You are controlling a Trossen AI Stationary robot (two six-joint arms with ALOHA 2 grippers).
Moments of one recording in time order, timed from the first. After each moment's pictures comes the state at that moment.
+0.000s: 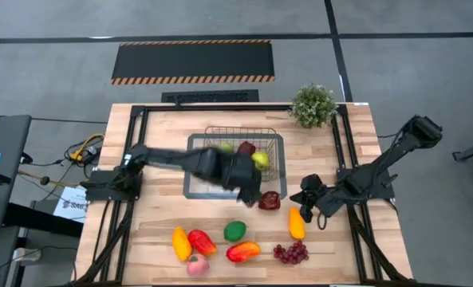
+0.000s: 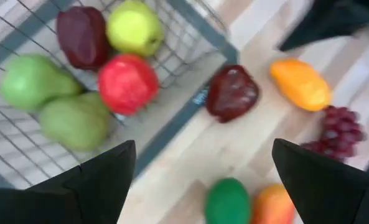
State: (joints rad) left arm -0.21 2.09 2.32 -1.40 -0.26 -0.93; right arm 0.59 1.05 0.46 -0.23 0.52 1.01
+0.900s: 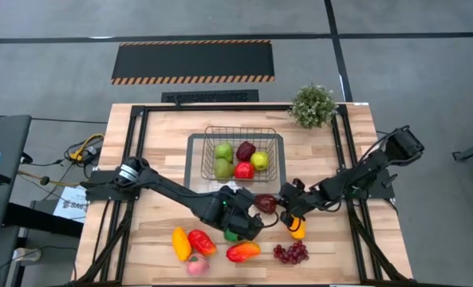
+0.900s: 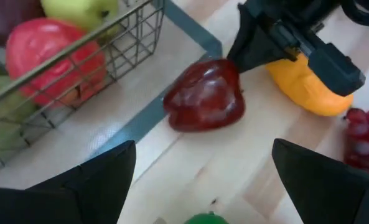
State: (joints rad) left arm -0.40 2.10 1.83 -0.85 -0.54 -1.07; right arm 0.44 1.49 0.52 0.05 0.36 0.84
